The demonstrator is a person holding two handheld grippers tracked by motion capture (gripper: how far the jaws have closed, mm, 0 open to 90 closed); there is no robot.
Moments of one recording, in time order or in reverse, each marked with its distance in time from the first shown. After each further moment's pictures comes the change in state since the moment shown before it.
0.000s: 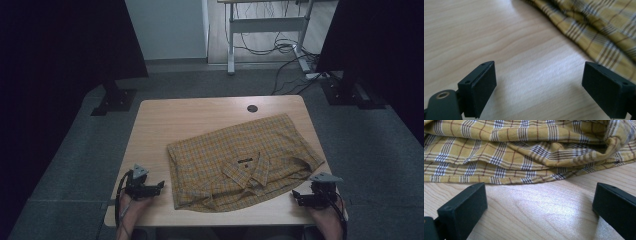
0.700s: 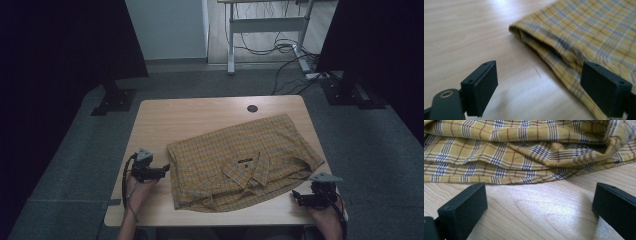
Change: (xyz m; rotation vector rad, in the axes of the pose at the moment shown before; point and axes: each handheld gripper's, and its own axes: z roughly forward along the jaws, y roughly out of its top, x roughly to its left) left arm 0.011 0.049 0.027 -0.073 -0.037 -0.020; right arm 0.000 0.000 0.000 0.000 0.000 0.000
